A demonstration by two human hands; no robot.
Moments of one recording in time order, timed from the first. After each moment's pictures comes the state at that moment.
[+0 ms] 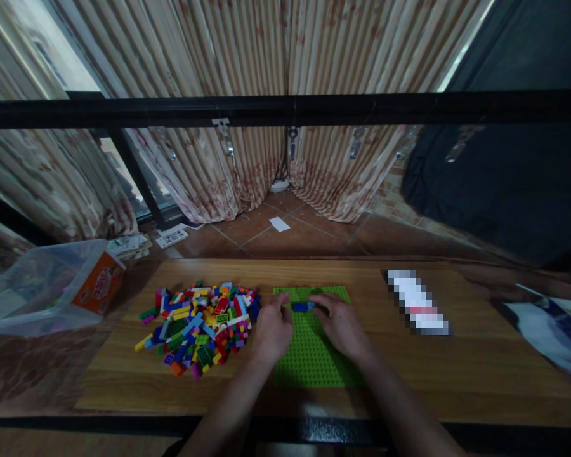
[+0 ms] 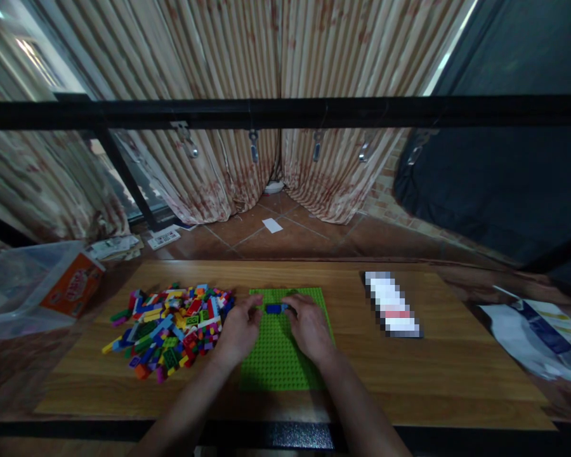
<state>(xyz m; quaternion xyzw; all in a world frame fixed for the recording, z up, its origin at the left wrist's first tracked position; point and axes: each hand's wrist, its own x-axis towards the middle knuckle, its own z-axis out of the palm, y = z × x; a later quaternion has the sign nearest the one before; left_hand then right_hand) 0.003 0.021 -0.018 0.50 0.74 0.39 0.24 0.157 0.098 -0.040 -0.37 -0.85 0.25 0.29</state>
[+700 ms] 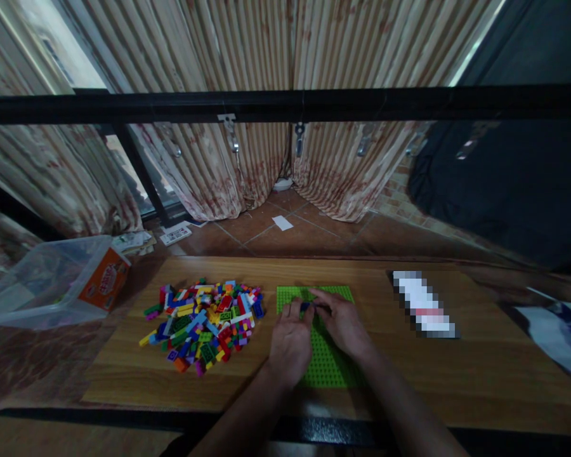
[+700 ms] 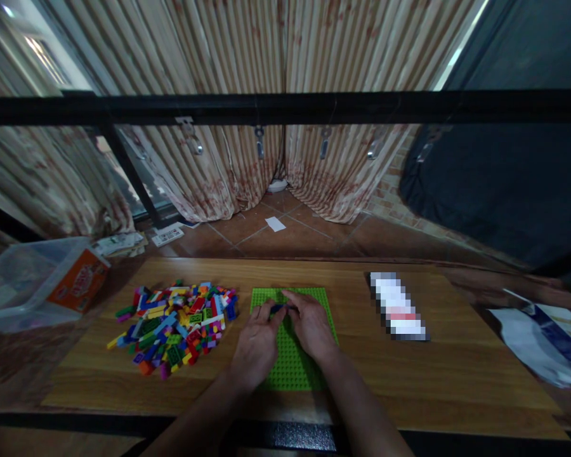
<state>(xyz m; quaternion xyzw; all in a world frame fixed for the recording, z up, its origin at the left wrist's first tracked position) 0.034 0.007 -0.021 0.67 0.73 0.11 0.08 0.154 0.101 -0.048 -0.39 -0.82 0.29 0.30</state>
